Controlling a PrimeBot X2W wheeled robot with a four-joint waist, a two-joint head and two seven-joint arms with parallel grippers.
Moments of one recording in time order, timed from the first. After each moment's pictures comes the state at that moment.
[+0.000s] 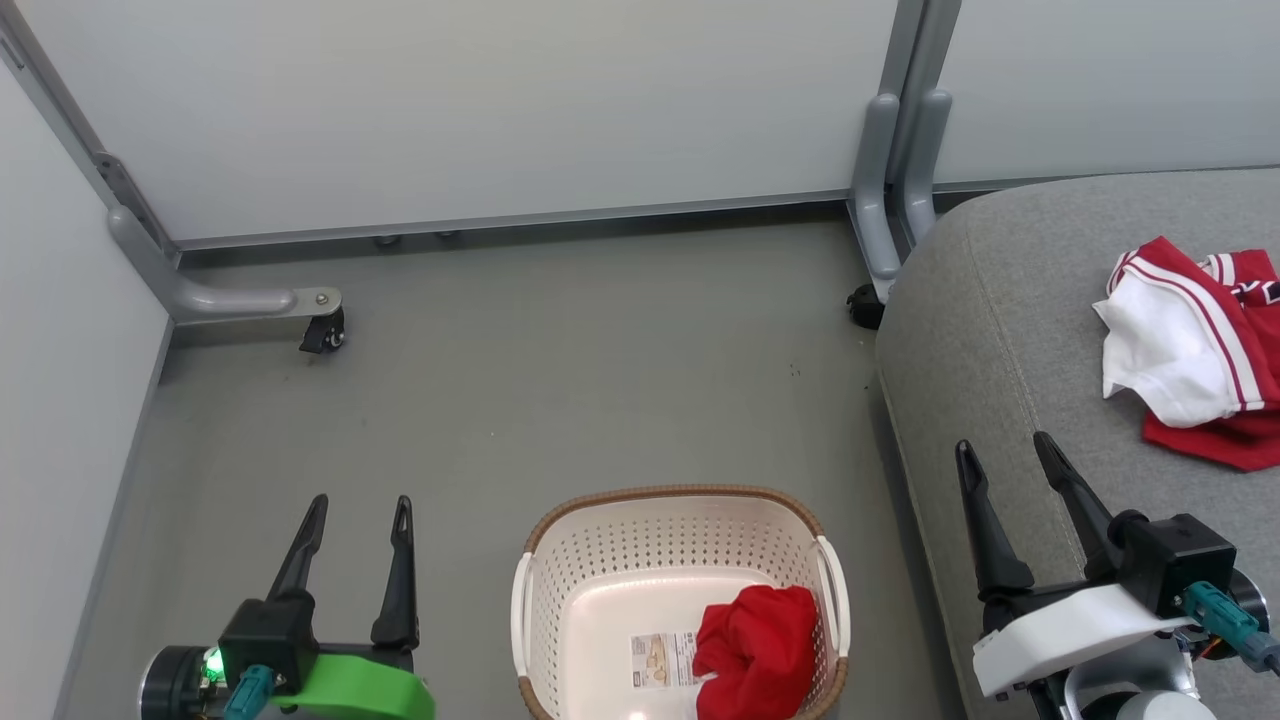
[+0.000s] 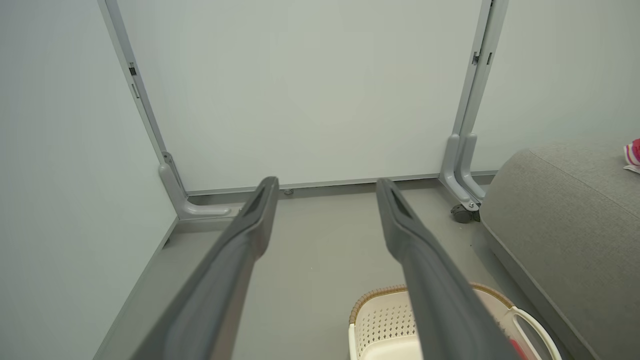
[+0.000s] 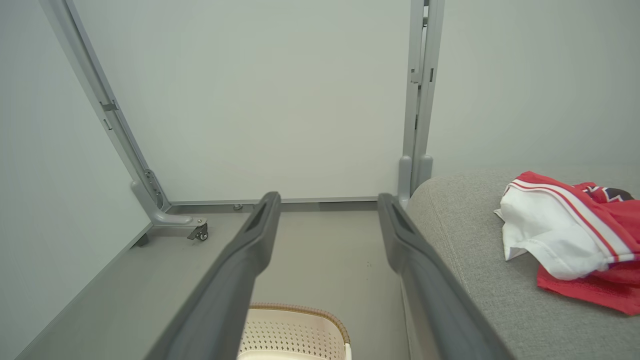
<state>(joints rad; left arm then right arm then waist) 0.02 0.13 -0.16 0.18 -0.19 0.00 -0.26 0.10 -0.05 0.02 -0.11 0.15 0.13 -0.05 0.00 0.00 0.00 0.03</state>
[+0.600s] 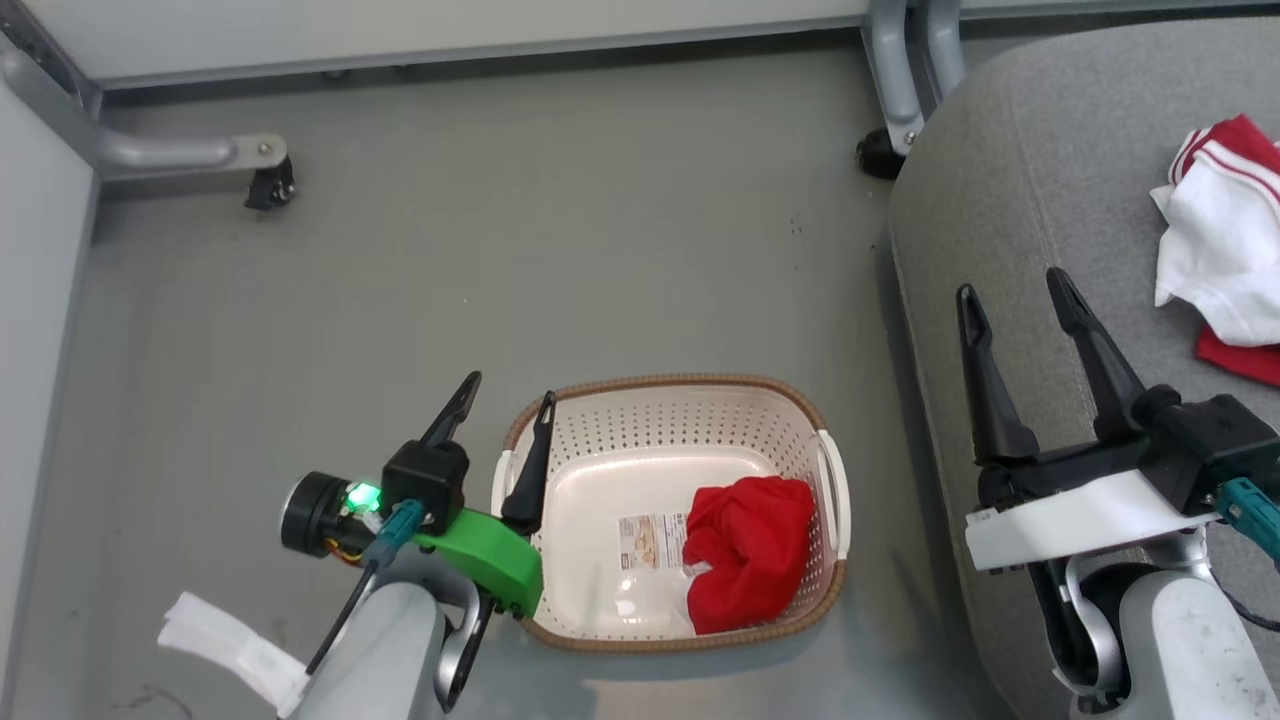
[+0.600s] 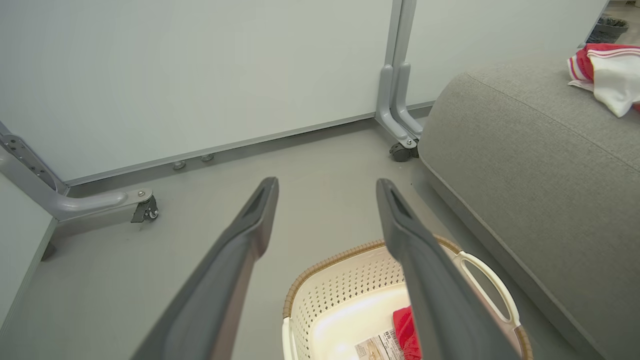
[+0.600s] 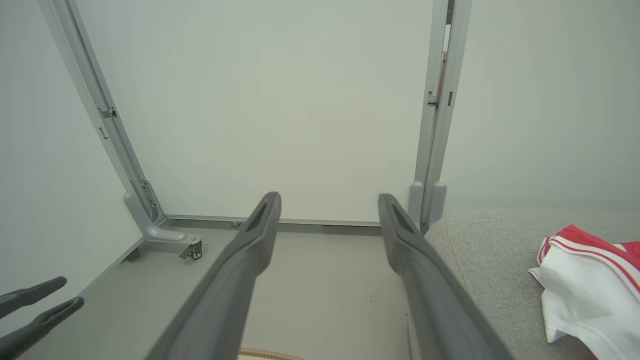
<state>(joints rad) -0.33 0.06 -0.34 0.49 -0.15 -0.08 -0.26 -0.09 -0.05 0.04 -0.21 0.10 0.13 -0.05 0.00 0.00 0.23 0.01</state>
